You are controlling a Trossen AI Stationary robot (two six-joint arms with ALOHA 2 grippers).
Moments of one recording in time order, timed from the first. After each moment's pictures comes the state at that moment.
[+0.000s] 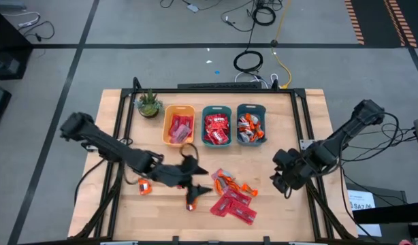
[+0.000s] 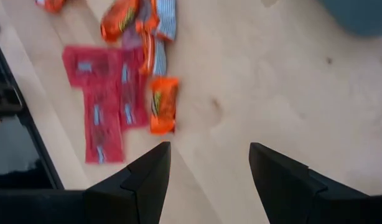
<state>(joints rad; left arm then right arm) -0.45 1.52 1.12 -0.08 -0.32 -0.73 0.68 1.08 0.88 -0.96 0.29 1.30</state>
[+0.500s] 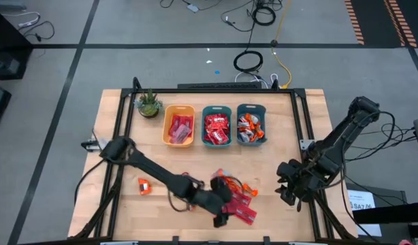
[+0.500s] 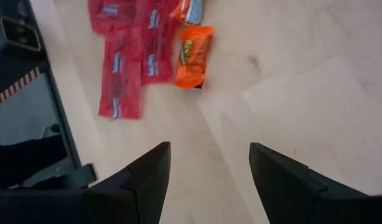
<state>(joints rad) -0.46 2.10 1.56 -0.13 -0.24 -0.49 0.87 1.08 0.75 -0.79 0.29 1.35</state>
